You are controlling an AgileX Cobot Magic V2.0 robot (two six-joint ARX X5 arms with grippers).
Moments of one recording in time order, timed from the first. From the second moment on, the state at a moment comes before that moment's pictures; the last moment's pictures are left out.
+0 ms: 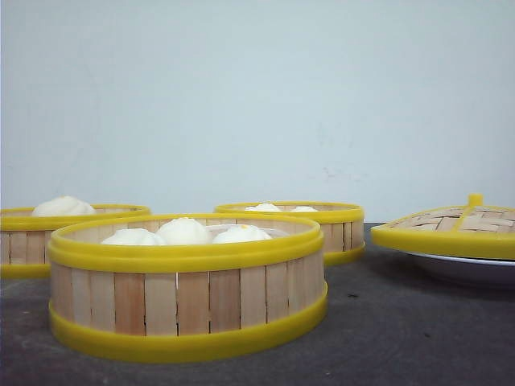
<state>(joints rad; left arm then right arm) -0.04 0.01 0.03 -0.16 -0.08 -0.07 -0.05 0.01 0.02 -0.16 0.00 0.05</state>
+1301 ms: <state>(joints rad) -0.04 0.09 0.21 -0.14 -0.14 -0.29 -0.05 0.11 0.23 -0.16 0.00 0.42</state>
